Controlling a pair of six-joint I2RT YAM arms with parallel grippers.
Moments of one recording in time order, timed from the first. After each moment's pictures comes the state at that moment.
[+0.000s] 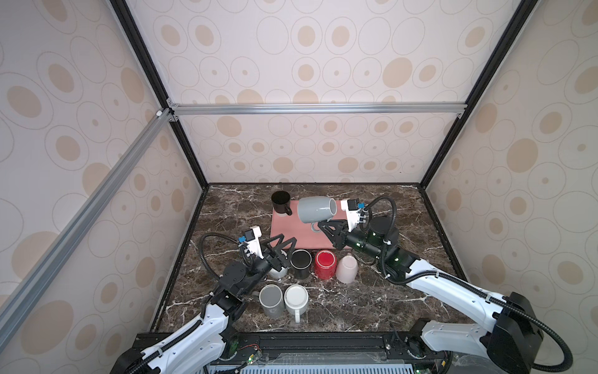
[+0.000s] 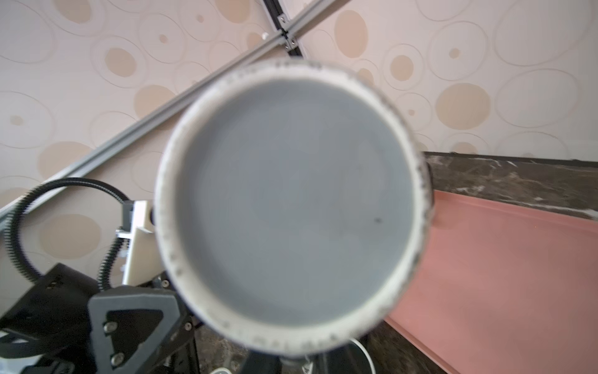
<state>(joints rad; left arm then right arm) -0.57 0.82 0.26 0.77 0.17 -0.74 0.71 1.23 0.83 0.38 -0.32 0.50</state>
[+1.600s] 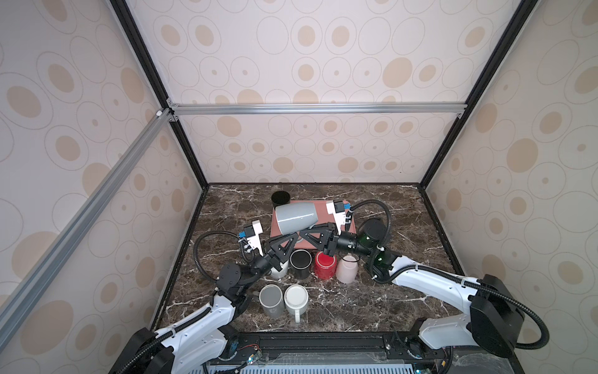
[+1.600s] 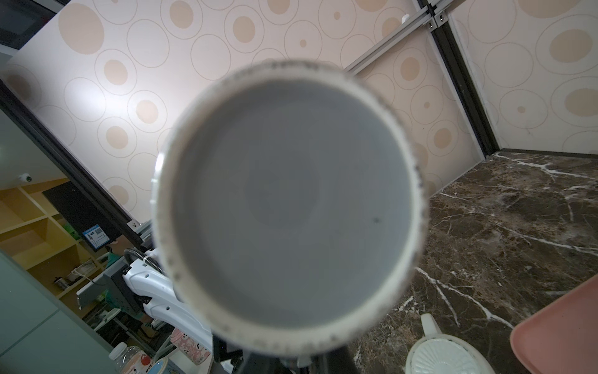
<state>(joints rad) -0.57 0.96 0.29 1.13 0.35 -0.85 0.79 1.36 0.84 0.72 -0.61 0.71</state>
